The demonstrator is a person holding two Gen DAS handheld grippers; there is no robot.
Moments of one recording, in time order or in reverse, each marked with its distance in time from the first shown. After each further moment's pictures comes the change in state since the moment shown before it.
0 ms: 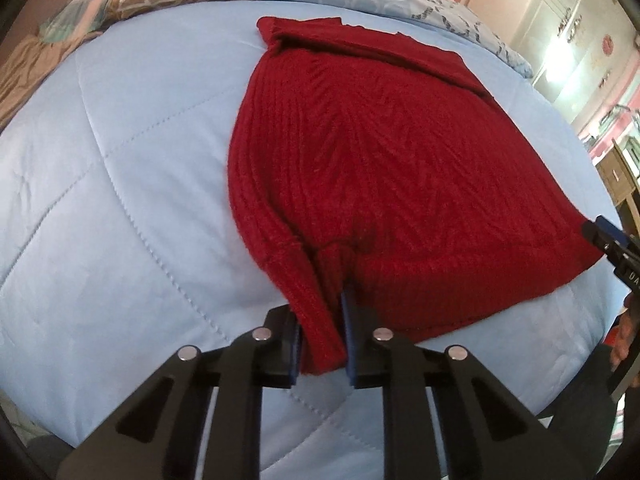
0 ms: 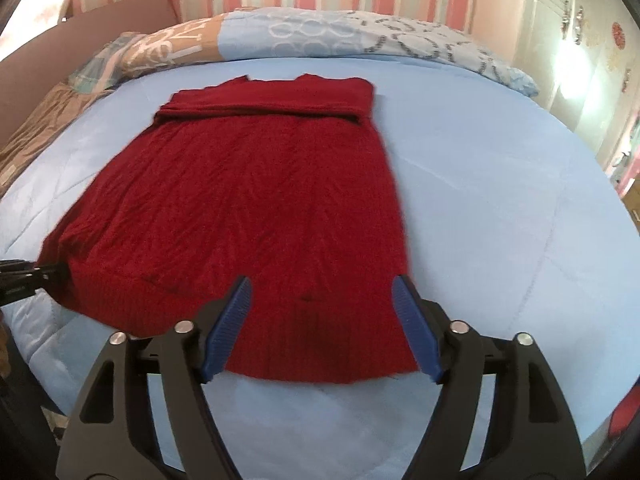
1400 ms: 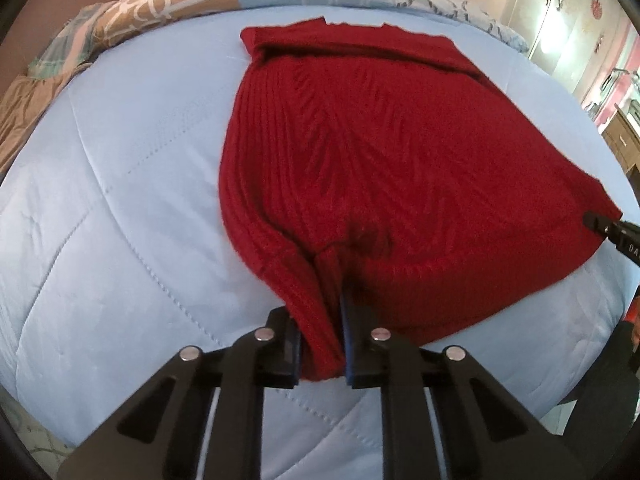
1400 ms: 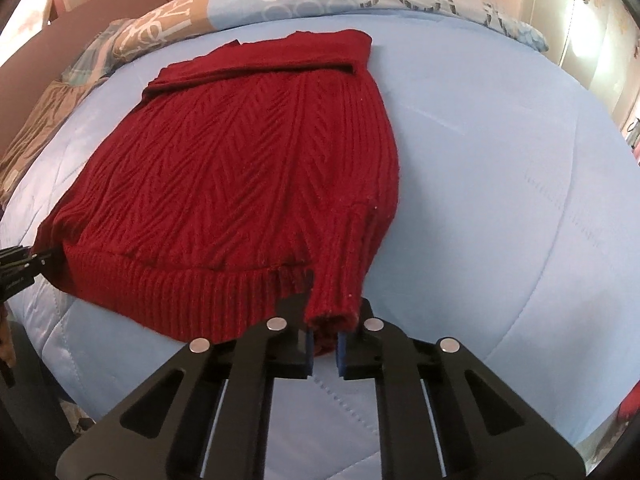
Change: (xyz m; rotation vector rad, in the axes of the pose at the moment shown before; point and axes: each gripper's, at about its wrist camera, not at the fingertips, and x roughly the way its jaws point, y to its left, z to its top) left arm 0.008 -0.013 0.015 0.094 -0.001 0.059; right arm 0.022 -0.022 -0.009 0.049 0.147 0.084
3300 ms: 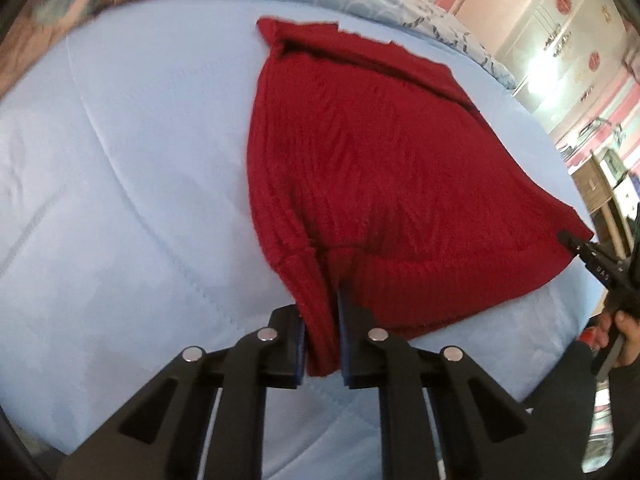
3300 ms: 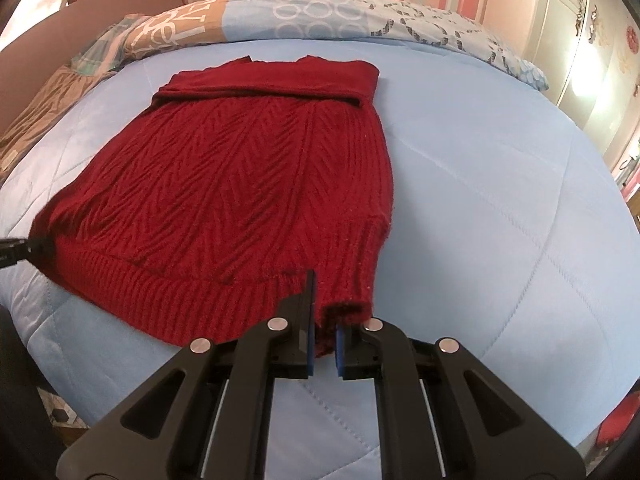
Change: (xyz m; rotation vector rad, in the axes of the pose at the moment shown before) left arm -0.020 0.039 -0.006 -0.105 -0.025 -0.160; right arm -0.016 0.015 0.008 -0.091 -0.086 -0.055
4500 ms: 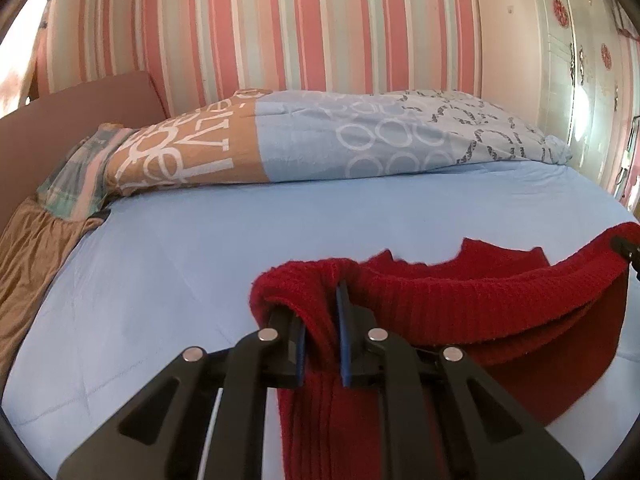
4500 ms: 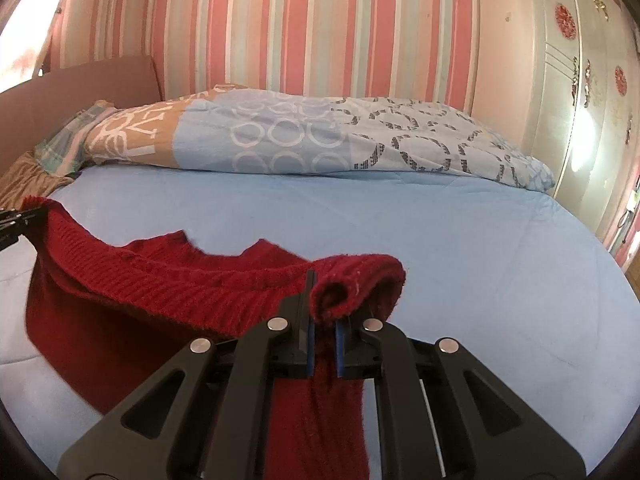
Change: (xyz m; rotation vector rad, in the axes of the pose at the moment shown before) left arm 0.074 -0.013 0.313 0.188 -0.428 0.293; right arm 0.126 -0.047 0.258 0.020 -0.352 -0.058
